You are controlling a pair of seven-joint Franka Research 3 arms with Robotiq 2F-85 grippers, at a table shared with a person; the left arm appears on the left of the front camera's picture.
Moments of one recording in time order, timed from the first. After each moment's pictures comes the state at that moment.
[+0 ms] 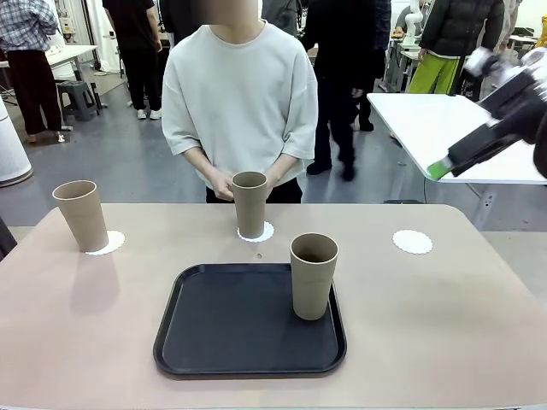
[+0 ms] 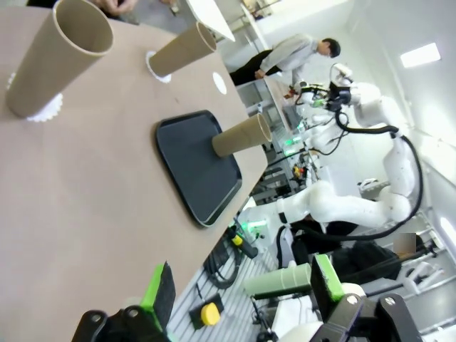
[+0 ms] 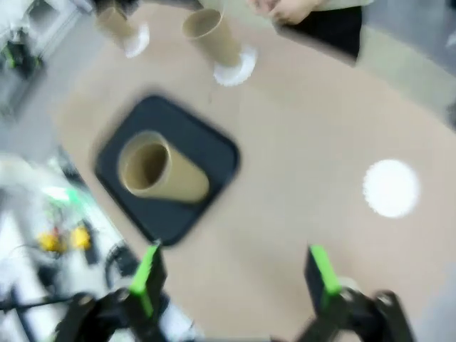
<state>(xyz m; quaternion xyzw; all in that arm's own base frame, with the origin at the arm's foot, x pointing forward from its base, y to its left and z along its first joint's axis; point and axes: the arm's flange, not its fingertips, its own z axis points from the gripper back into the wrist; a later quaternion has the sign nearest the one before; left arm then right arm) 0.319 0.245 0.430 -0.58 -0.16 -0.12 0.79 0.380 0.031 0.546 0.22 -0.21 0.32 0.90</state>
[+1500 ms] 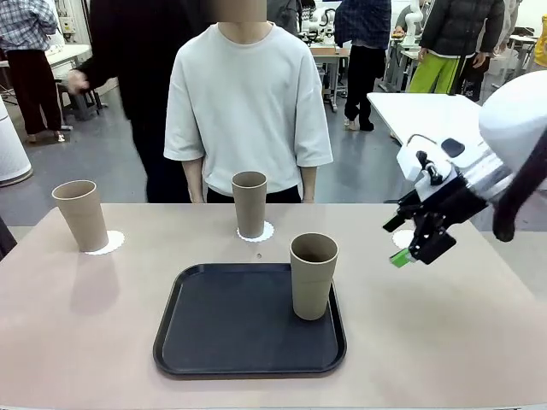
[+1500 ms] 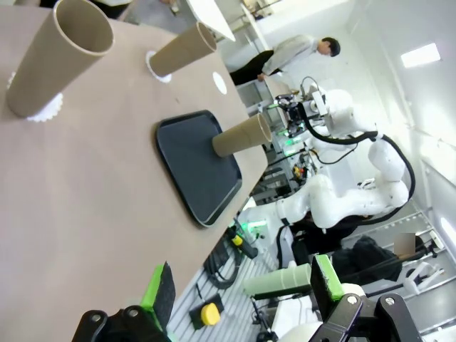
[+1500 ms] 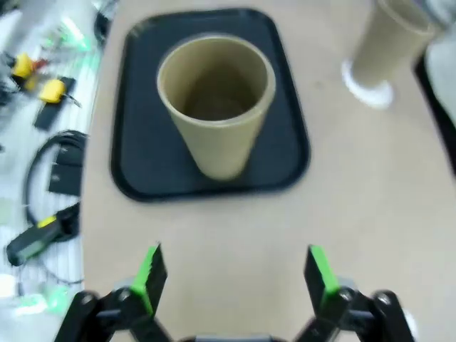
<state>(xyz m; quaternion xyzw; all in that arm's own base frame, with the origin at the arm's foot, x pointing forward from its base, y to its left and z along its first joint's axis) 0.319 0.246 0.430 -0.58 -0.16 -0.12 0.79 0.374 0.088 0.413 0.22 -0.26 0.66 0.67</state>
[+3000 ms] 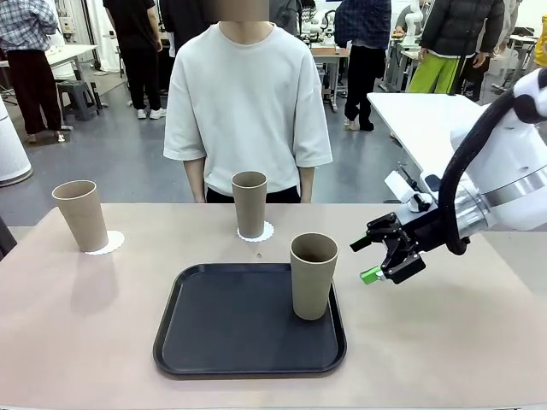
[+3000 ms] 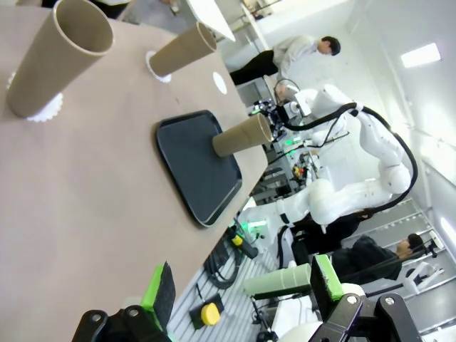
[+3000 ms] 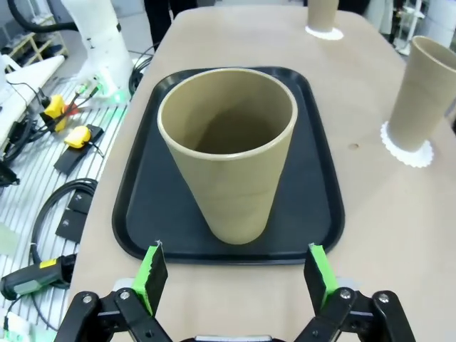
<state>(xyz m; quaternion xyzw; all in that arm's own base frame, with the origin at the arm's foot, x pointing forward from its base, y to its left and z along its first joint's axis) 0.320 0.246 0.430 -0.58 -0.16 -0.12 0.79 0.399 0.101 0.337 0.35 -0.30 0.63 0.62</state>
